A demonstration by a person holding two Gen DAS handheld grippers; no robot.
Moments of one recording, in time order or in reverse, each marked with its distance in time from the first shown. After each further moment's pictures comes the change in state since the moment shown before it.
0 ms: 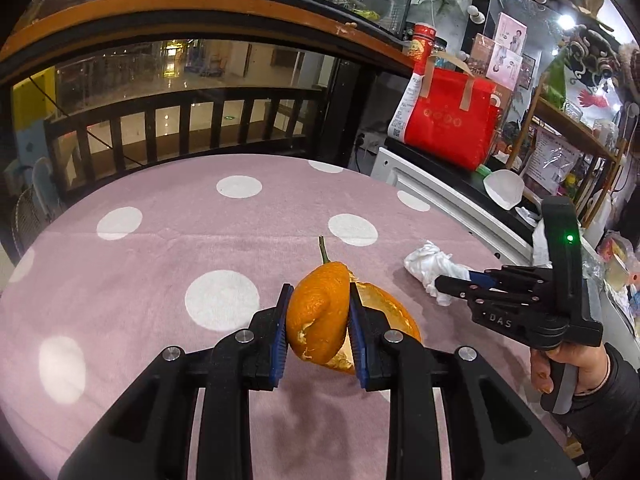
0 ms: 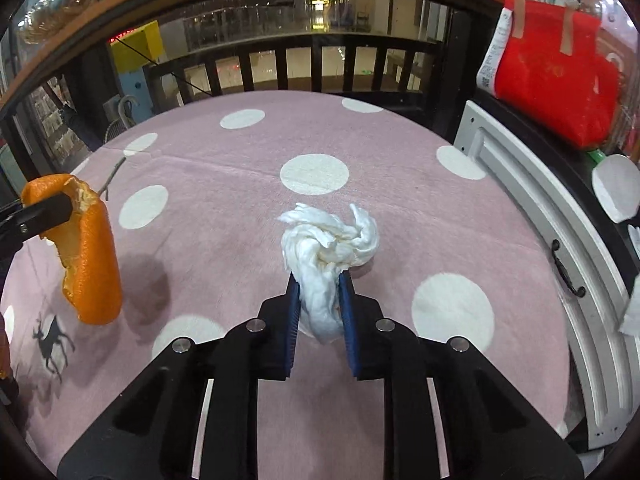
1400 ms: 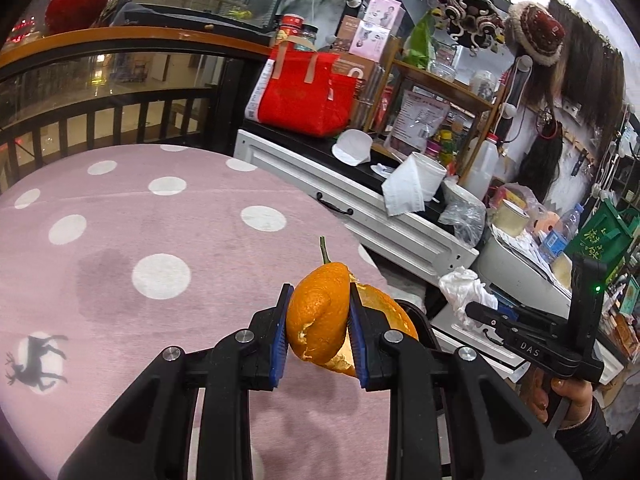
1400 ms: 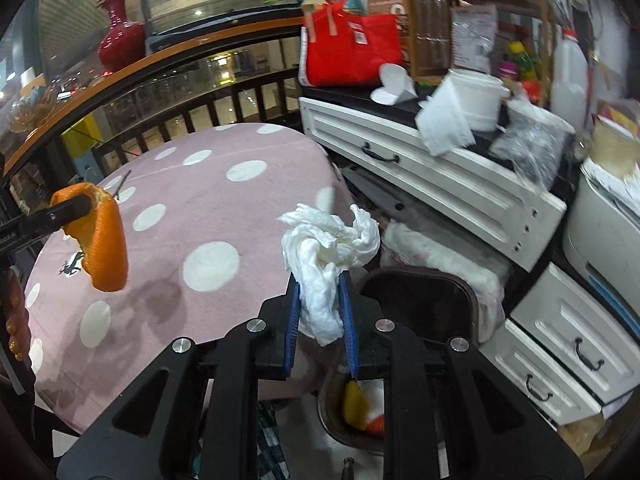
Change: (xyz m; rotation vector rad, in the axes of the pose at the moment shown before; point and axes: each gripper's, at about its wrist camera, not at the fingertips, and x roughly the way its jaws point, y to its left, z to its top) left arm -0.074 -0.182 -0.091 0.102 0.007 -0.286; right arm -0.228 -0.123 -0.240 0.356 -0.139 -0.196
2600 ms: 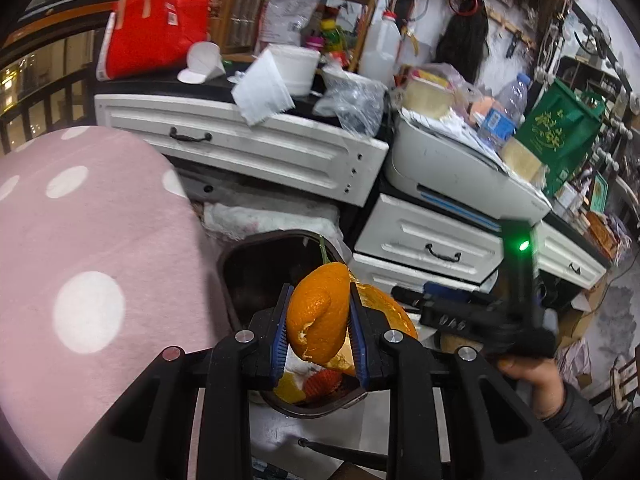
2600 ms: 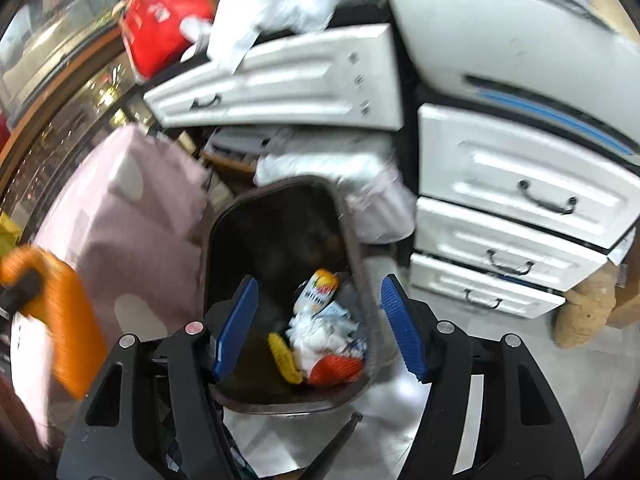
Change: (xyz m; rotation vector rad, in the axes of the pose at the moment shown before) left arm 0.119 -0.150 -0.059 0.249 0.264 -0.219; right arm 0.020 -0.159 -0.087 0.441 0.094 -0.212
